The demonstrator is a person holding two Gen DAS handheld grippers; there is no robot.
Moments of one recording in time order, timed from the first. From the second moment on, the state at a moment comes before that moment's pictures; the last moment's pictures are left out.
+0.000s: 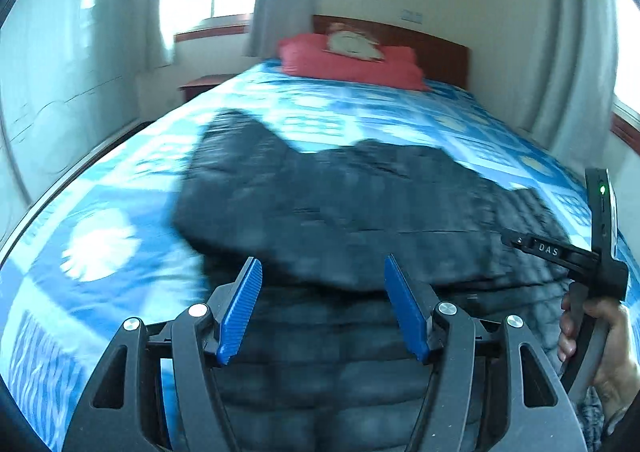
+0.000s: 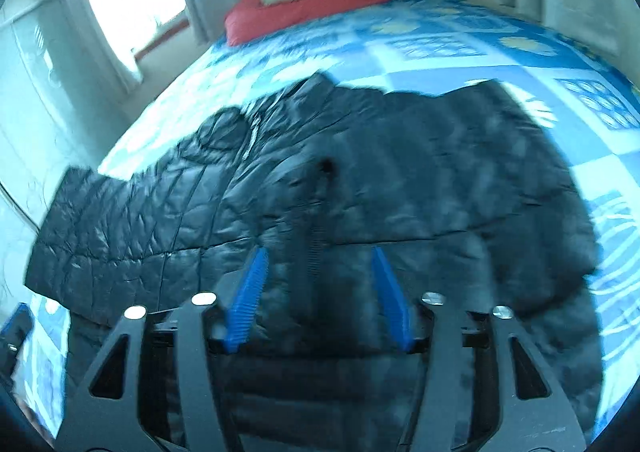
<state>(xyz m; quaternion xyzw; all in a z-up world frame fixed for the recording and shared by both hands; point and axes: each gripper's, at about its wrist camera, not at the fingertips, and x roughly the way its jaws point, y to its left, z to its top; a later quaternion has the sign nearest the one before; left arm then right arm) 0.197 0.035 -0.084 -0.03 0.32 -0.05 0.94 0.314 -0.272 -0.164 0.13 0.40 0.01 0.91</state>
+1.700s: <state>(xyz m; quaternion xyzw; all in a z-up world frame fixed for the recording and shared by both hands) 0.308 0.087 -0.108 -0.02 0.38 0.00 0.93 0.329 -0.319 -0.142 0.07 0.39 -0.06 0.92</state>
